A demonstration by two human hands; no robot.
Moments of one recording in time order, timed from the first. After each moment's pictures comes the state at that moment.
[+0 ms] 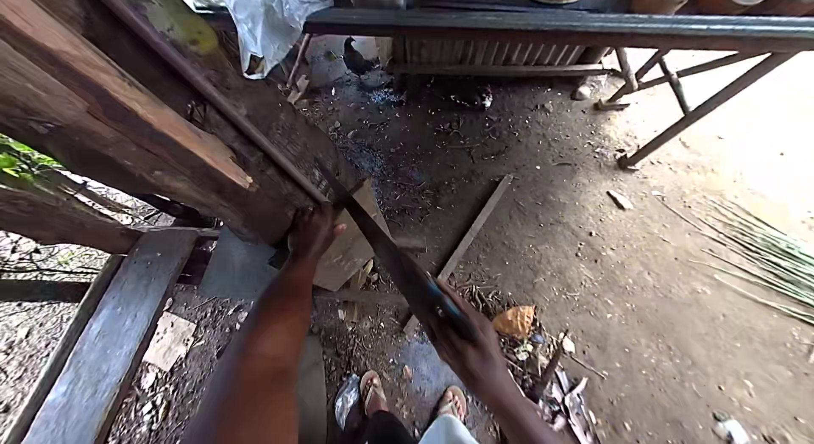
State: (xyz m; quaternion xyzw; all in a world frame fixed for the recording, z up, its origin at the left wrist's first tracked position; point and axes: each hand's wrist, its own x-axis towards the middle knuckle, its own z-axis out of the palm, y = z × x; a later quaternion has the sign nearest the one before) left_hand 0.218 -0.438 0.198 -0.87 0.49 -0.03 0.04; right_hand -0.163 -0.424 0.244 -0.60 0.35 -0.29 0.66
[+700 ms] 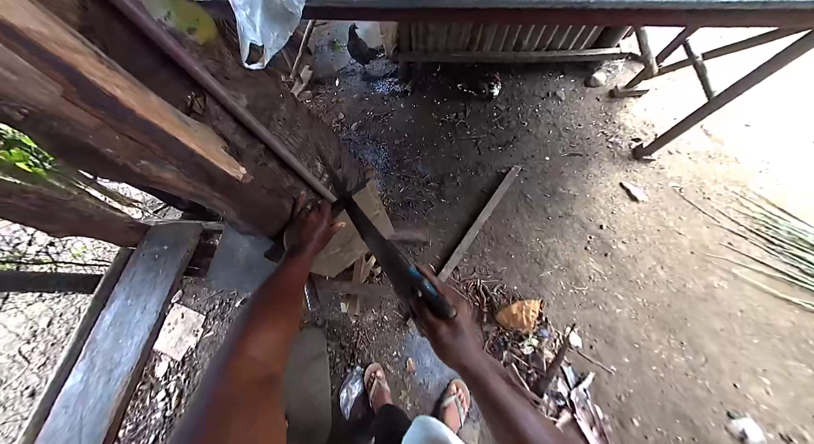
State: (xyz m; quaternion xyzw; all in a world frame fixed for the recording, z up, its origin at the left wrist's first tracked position) left_hand 0.215 -0.426 0.201 -0.83 0.55 -0.09 0.07; right_hand -0.129 -0.432 0.221 -0.61 0.31 -0.30 0.66
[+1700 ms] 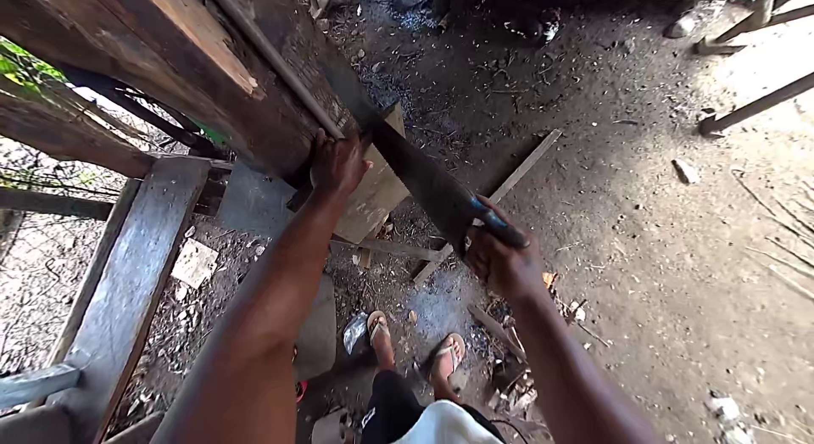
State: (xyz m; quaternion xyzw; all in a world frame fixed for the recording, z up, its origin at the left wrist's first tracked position) left_hand 0.201 -0.454 0.215 -0.88 0.46 0.01 0.06; right_hand -0.123 -0.486 0.196 -0.54 0.28 -0.30 0.73
